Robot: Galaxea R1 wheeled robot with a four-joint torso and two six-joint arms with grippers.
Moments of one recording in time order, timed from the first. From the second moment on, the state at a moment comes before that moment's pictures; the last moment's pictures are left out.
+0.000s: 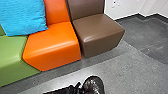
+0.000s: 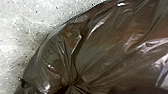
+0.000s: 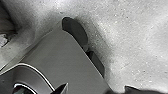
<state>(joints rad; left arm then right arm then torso) 0.65 3.03 -2.51 -0.66 0.43 -0.18 -1.40 1.79 -1.27 0.41 0.10 0.11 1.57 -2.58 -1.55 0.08</state>
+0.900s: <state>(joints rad) 0.68 3.03 -2.51 -0.66 0.42 -0.18 -1.40 1.80 -1.27 0.41 0.10 0.11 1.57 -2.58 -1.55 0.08</state>
